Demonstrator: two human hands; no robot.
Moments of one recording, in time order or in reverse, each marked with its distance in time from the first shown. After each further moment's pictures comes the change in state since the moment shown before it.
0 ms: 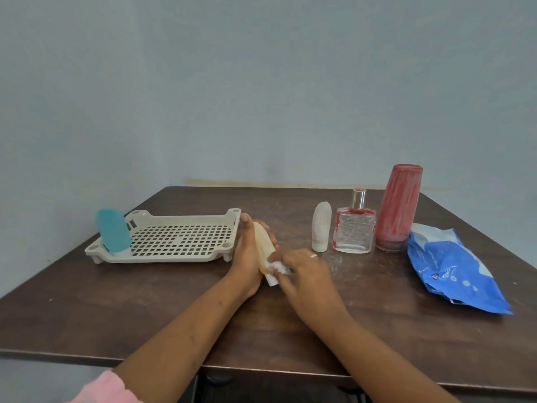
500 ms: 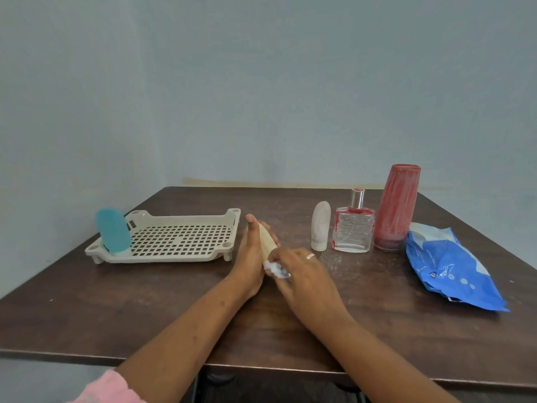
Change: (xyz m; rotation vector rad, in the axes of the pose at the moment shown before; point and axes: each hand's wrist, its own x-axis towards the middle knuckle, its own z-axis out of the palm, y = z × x) left_hand -0.003 0.000 0.004 0.091 0.001 0.055; right_hand -0.004 -0.009 -0.003 -0.158 0.019 -0.093
